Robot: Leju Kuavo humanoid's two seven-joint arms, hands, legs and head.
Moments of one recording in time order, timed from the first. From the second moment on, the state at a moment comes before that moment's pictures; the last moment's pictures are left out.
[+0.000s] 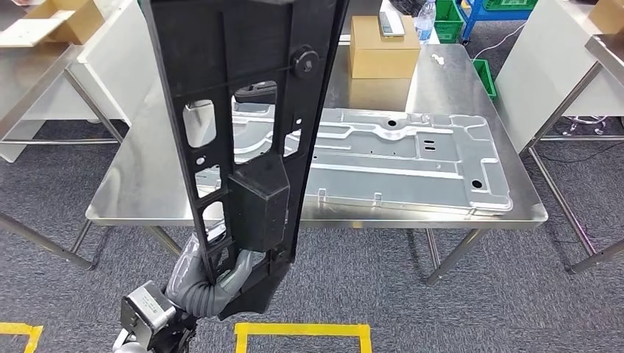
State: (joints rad) left arm -0.17 0.24 -0.76 -1.99 0.04 0.34 -0.18; right arm -0.13 0.00 1.07 -0.22 -0.62 -0.30 -0.03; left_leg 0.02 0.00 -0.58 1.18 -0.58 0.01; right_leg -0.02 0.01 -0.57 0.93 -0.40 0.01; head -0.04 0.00
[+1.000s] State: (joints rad) left arm -0.28 0.23 -0.78 -1.99 0.09 0.28 -0.17; right arm -0.15 0.00 1.08 -0.22 -0.58 -0.27 0.00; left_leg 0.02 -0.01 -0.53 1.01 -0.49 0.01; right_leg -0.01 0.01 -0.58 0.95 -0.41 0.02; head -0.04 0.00
